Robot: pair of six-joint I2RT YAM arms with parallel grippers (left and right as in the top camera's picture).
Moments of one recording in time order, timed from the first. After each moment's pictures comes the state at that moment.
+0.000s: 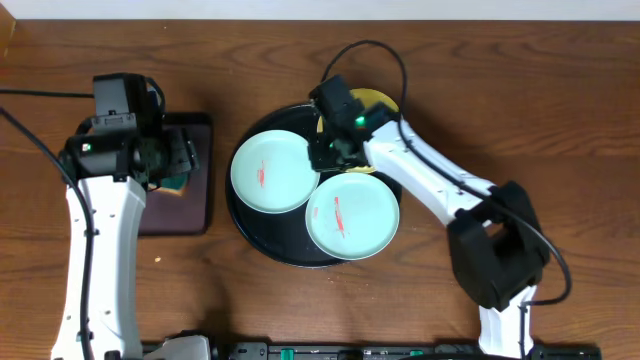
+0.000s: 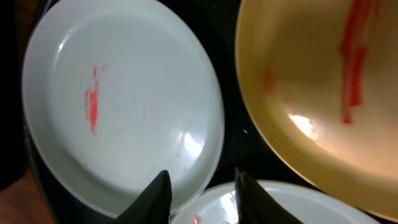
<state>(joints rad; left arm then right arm) 0.12 1.40 1.34 -1.08 -0.08 -0.14 0.65 2.08 1.63 -0.73 -0.16 0.51</state>
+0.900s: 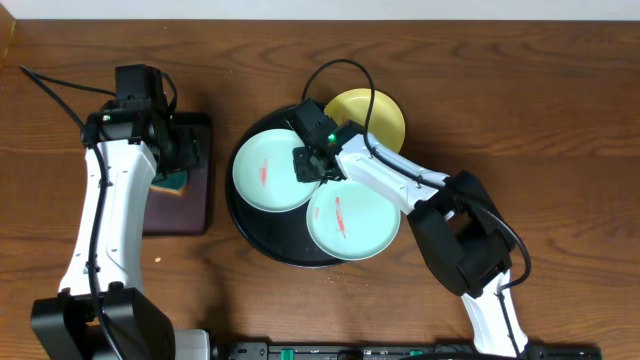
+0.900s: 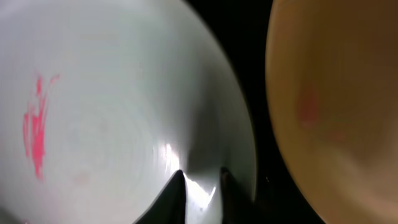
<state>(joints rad) 0.12 1.56 1.34 -1.04 -0.13 -0.15 0.71 2.21 1.64 -0.66 -0.04 0.55</state>
